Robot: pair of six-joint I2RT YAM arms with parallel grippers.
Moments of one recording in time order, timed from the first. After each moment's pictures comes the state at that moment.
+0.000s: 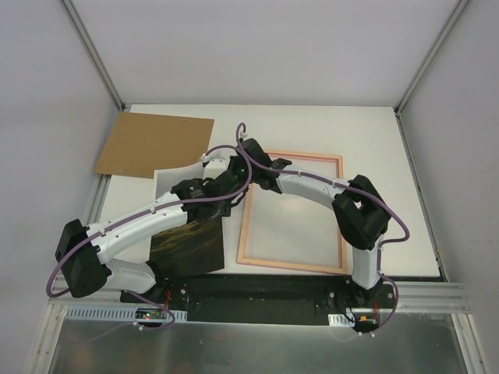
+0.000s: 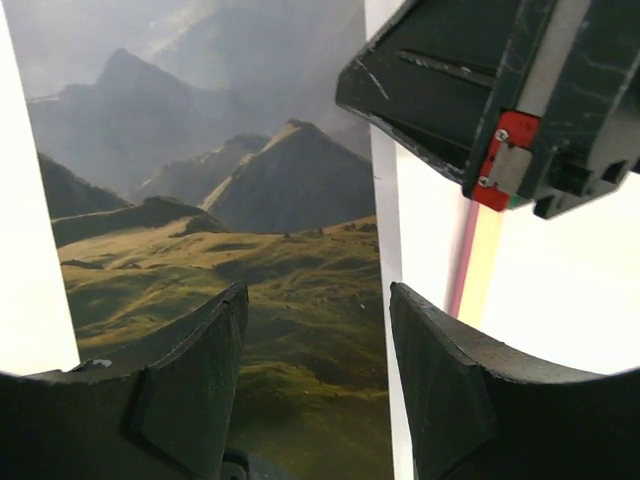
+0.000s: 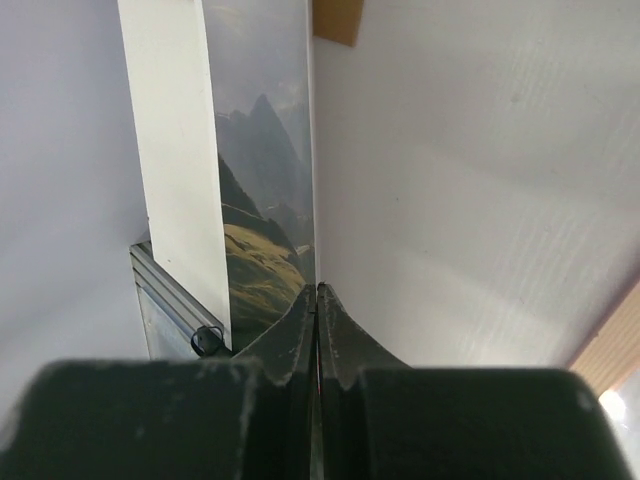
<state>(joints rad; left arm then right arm) -0.91 1.29 1.06 -0.92 -0.54 -0.76 0.85 1.93 1.43 -0.20 -0.22 0.96</state>
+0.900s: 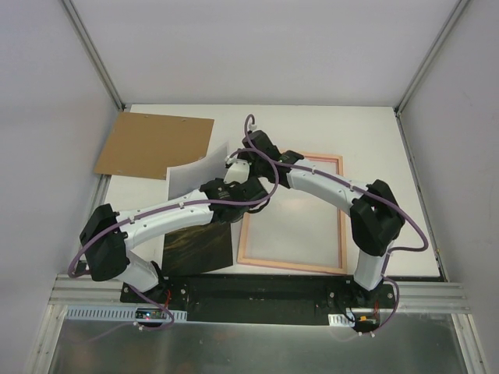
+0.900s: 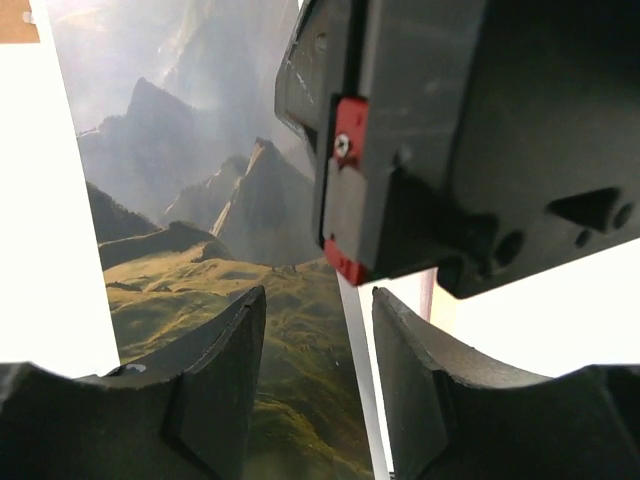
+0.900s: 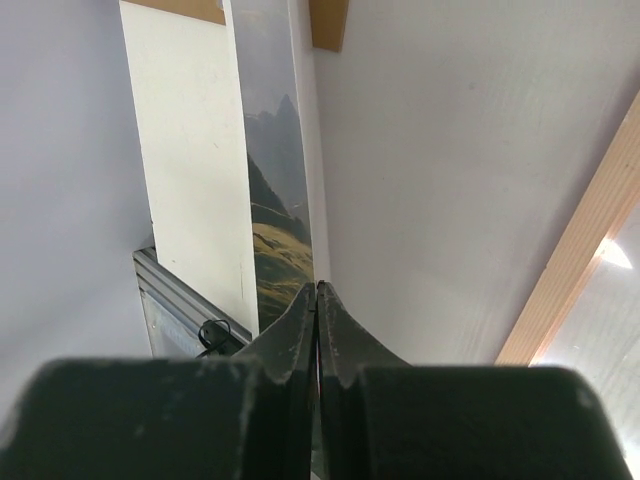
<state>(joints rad) -1.03 1.49 1.18 -0.94 -0.68 -0.77 0.83 1.84 1.46 -0.37 -0.17 0.95</state>
